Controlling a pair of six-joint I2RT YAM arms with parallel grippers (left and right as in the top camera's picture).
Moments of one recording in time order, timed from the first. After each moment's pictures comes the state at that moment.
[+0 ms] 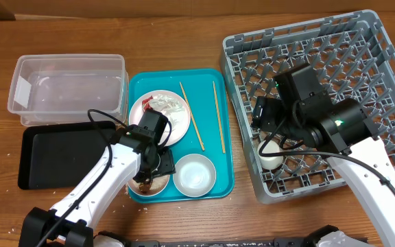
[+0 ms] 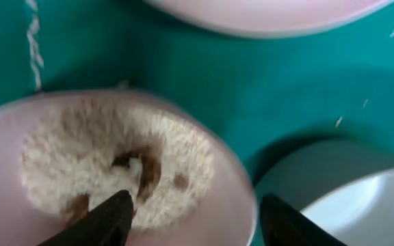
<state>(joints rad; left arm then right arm) -0.37 1.45 0.84 -0.87 0.08 -0.63 0.45 1.35 1.43 -1.19 0.05 0.64</state>
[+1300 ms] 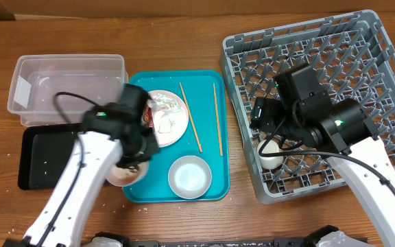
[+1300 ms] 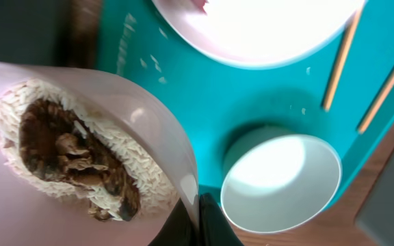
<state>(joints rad) -0.22 1.39 1.16 -1.24 0.10 -0.58 0.45 1.35 1.43 -1.19 0.03 0.64</state>
